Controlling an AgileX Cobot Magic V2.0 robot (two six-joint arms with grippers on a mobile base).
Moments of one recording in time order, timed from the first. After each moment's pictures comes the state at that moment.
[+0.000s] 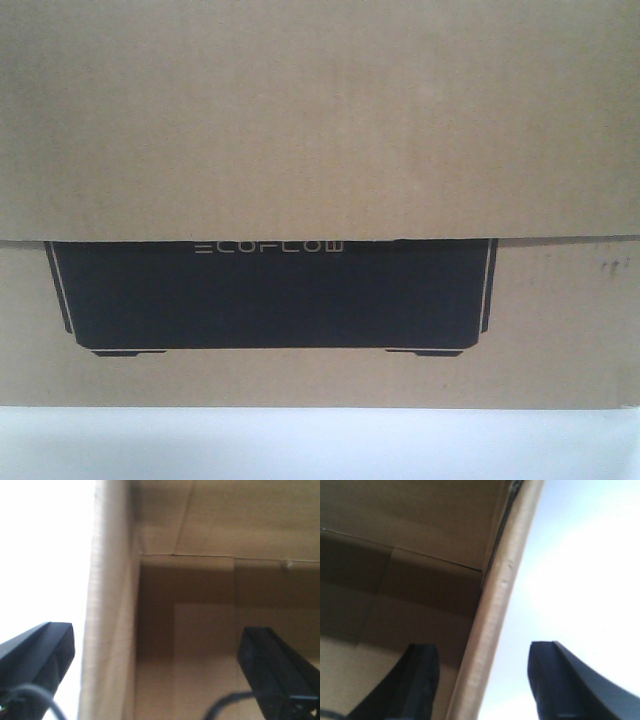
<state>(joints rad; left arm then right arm) -0.23 1.57 -1.54 0.07 0.97 -0.18 0.13 1.54 -1.45 0.03 0.89 -0.07</state>
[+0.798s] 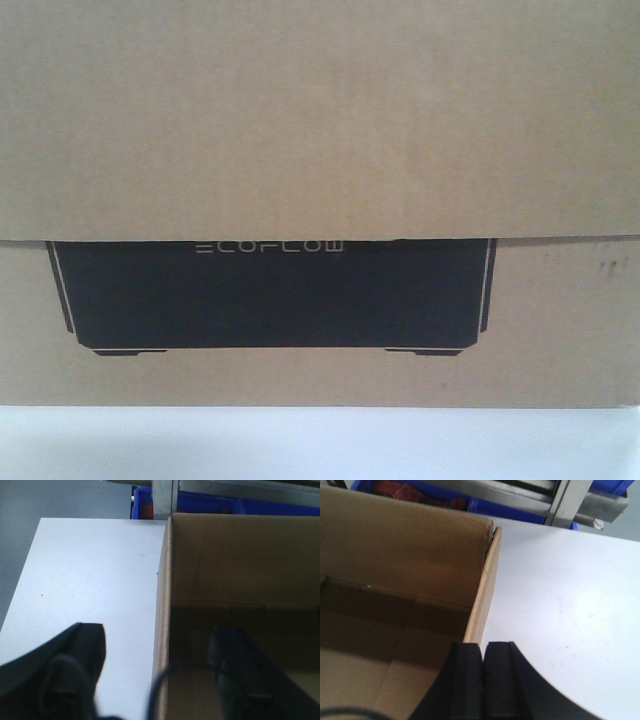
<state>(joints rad) -0.23 1.09 -1.49 0.16 1.06 -0.18 0.13 1.17 -1.45 0.02 0.97 -0.02</state>
